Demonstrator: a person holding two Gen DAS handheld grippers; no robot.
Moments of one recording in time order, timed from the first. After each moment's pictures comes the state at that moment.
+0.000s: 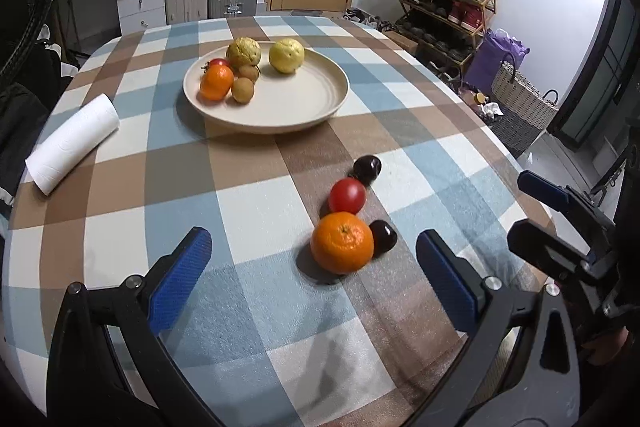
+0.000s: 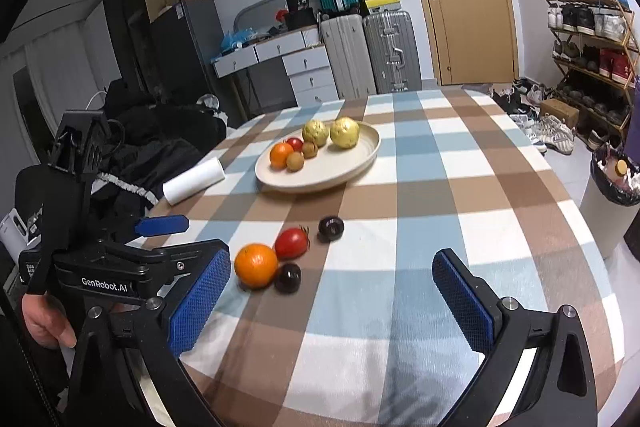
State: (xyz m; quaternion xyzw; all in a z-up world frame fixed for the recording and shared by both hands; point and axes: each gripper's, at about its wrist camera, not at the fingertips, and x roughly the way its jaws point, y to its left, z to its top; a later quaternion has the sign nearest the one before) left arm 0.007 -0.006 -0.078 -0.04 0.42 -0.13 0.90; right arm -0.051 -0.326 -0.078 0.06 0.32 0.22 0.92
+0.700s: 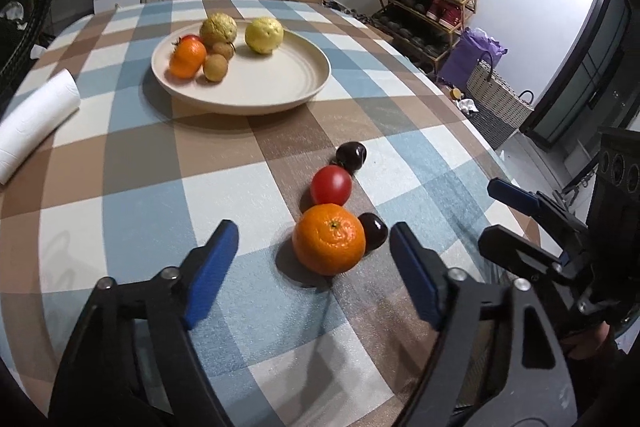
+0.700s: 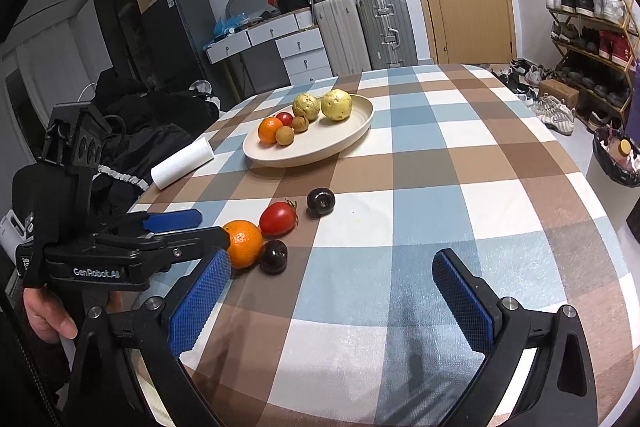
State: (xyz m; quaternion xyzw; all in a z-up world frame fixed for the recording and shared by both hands) left arm 0.025 -0.003 -0.102 -0.07 0.44 -0.18 0.88; right arm -0.038 -0.324 -0.100 0.06 0.35 0.22 0.91
